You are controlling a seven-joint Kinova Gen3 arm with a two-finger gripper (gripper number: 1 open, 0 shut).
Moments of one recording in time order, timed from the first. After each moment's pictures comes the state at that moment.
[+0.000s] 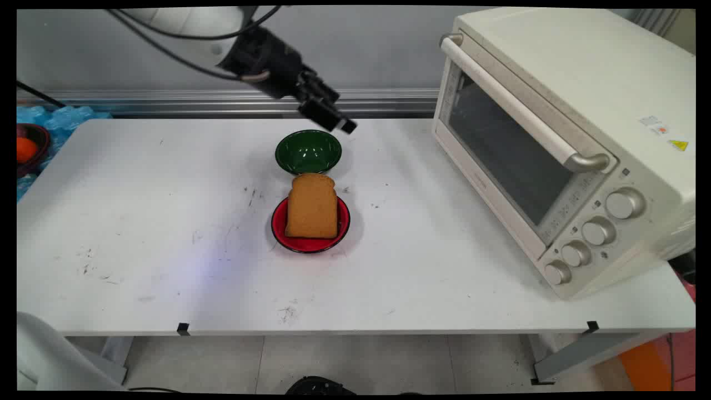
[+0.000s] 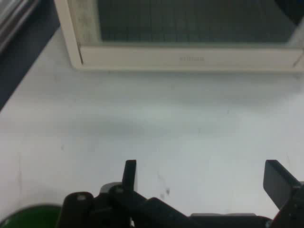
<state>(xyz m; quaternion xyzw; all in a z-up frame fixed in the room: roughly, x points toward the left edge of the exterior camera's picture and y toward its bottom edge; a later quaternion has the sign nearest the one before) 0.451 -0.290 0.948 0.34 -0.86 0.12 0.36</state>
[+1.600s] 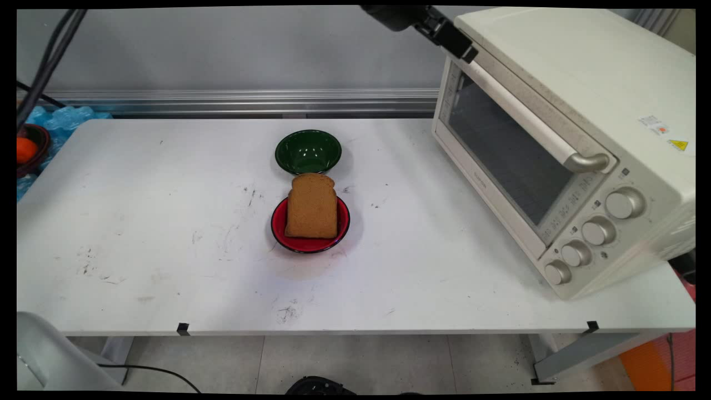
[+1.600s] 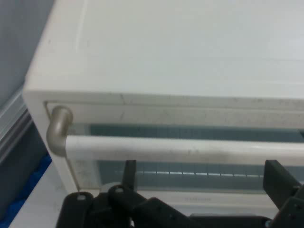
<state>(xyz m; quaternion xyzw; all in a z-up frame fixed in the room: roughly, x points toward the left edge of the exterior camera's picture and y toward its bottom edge) 0.321 -0.387 1.008 0.35 -0.83 0.16 0.41</state>
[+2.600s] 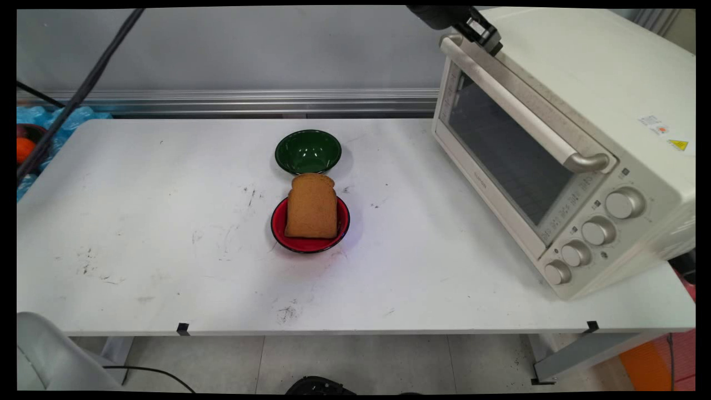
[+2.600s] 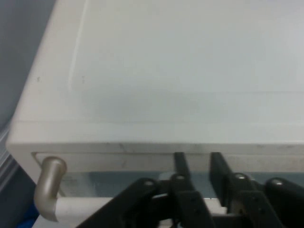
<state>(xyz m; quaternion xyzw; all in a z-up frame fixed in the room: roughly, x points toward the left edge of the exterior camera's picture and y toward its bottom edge) 0.269 -0.428 1.002 0.34 -0.83 0.18 0.39</state>
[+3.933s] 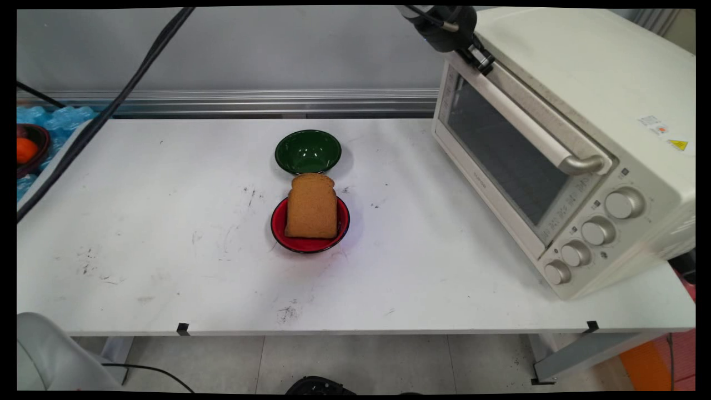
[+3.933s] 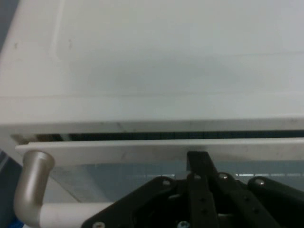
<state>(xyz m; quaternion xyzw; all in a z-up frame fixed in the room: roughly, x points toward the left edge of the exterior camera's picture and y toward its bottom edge) 0.250 -0.448 0.974 0.34 -0.86 0.17 0.35</state>
